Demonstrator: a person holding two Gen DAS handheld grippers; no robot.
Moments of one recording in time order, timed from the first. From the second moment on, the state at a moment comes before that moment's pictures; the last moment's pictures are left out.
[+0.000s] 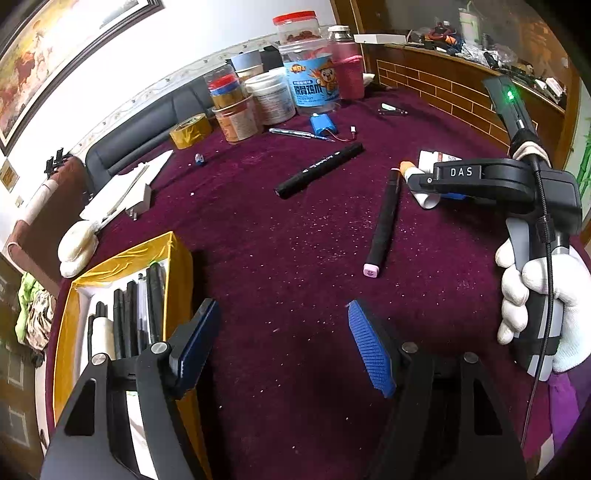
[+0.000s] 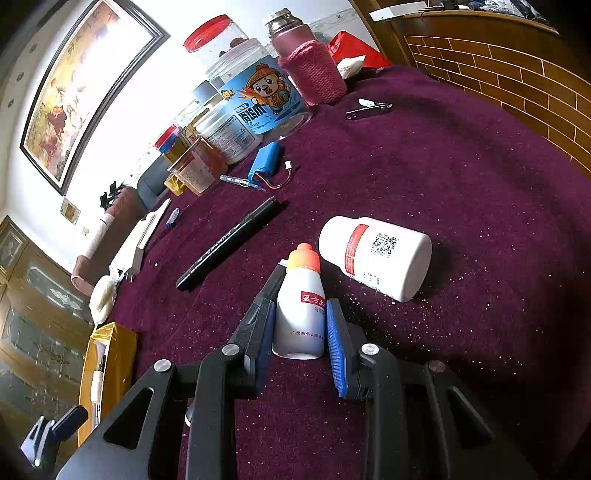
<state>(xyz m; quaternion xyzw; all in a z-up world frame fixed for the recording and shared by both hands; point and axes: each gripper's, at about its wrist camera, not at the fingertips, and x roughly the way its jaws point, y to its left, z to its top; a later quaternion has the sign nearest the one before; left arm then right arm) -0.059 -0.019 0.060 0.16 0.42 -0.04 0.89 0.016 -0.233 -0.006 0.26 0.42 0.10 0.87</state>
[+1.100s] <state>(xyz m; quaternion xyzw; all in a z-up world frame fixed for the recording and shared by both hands) 0.036 -0.082 0.009 0.12 0.44 -0.17 0.87 0.018 -0.242 -0.011 0.30 0.41 0.12 0.85</state>
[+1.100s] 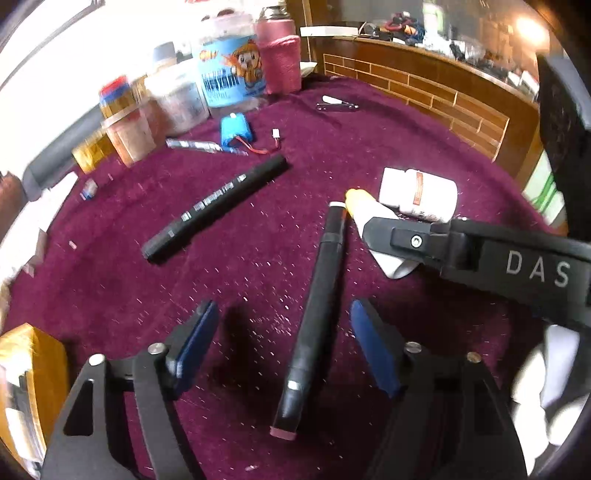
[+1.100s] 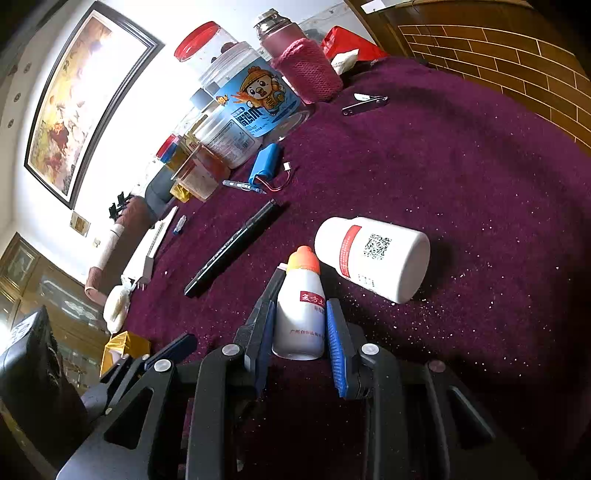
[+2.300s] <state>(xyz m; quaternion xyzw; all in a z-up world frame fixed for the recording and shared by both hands) 0.012 -0.035 0.017 0.02 0.47 -0.20 0.86 0.019 -0.243 -0.012 0.30 0.41 0.12 0.85</state>
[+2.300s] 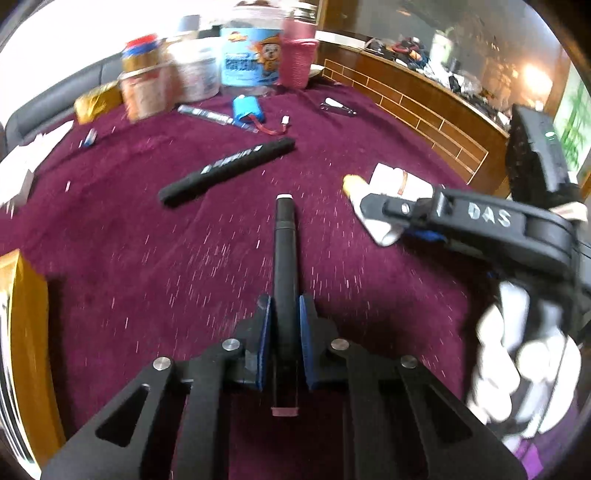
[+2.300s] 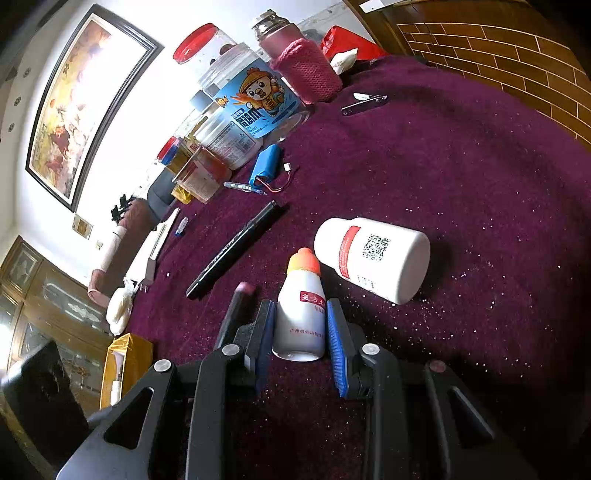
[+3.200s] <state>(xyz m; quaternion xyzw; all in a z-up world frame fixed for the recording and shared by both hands) -0.058 0.001 0.042 -0.04 0.43 -0.22 0.87 0.019 -0.243 -0.013 0.30 0.40 0.12 0.86</state>
